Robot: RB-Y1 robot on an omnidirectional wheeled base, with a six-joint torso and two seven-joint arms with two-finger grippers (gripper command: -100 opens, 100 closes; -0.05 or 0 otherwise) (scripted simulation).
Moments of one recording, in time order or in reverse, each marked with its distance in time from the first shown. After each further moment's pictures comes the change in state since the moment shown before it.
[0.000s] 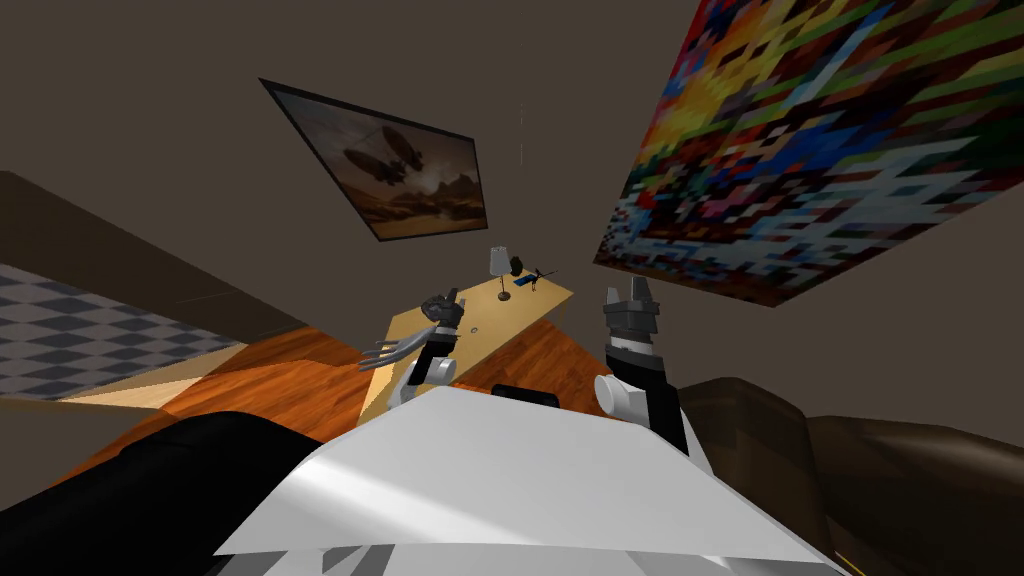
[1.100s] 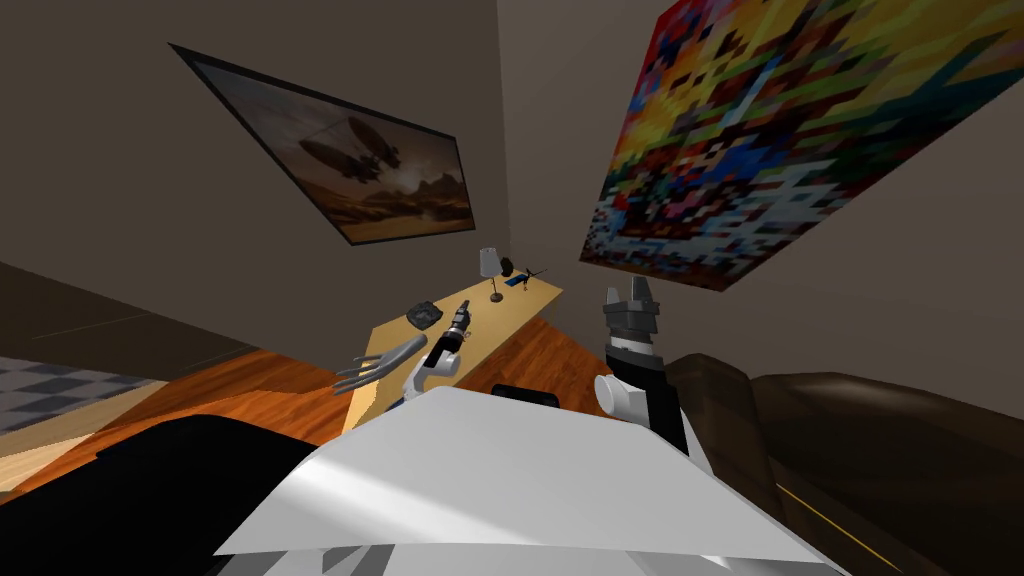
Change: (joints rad) left arm -0.117 0.048 -0.002 0.251 0.053 0.236 -0.010; right arm 0.000 0.000 0.000 0.000 0.000 0.000 0.000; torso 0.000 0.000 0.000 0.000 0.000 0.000
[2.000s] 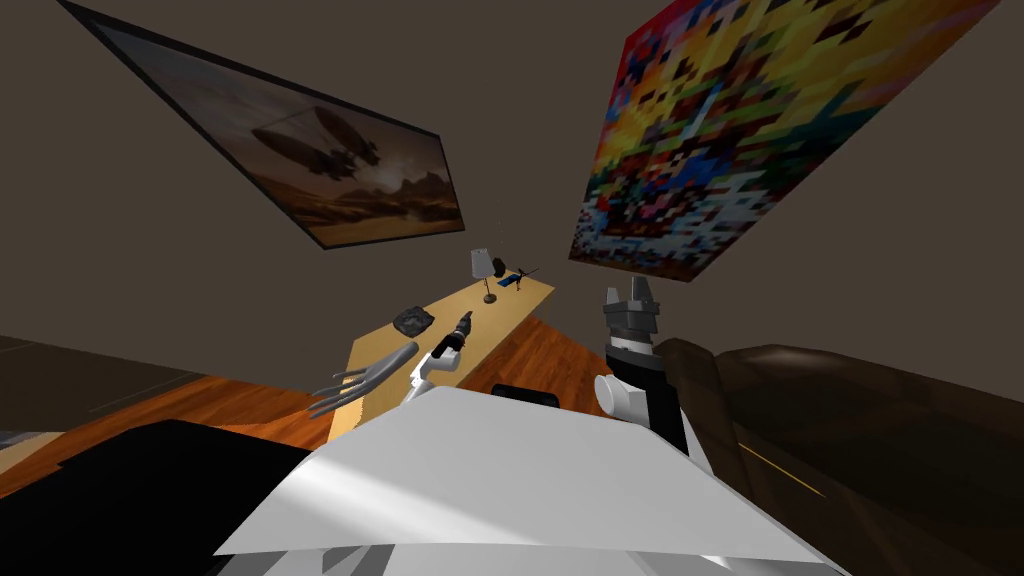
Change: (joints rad) left arm -0.110 0.062 -0.002 0.244 0.043 0.191 -0.006; right arm 0.000 0.000 0.000 0.000 0.000 0.000 0.000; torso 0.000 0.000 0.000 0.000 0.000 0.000
